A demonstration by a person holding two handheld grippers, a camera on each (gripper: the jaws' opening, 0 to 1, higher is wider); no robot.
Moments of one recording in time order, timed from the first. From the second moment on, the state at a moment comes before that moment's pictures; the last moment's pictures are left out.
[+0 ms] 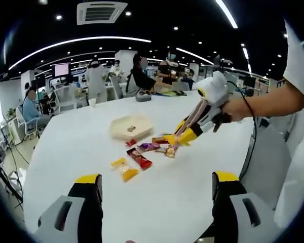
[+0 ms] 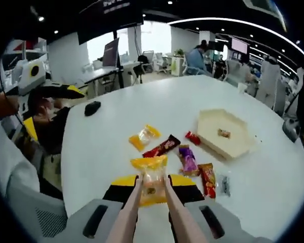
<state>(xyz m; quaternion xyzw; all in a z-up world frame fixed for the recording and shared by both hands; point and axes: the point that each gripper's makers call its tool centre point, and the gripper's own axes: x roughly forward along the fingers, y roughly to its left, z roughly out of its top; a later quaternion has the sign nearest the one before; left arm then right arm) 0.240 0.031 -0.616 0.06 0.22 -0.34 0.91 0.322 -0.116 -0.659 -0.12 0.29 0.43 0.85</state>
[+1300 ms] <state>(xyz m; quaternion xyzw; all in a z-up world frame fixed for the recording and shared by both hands) 0.237 -0.012 -0.591 0.11 0.18 -0.43 0.88 0.239 -0.243 -0.591 -0.03 0.23 0.24 0.94</state>
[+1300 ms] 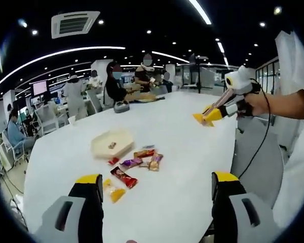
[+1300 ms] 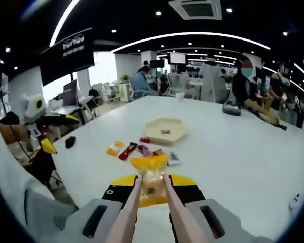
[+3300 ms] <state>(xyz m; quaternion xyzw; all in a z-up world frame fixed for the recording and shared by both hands) 0.231 -0.048 -0.554 0.11 0.20 -0.29 0.93 0.266 -0.292 -0.572 0.01 0.18 0.31 0.93</state>
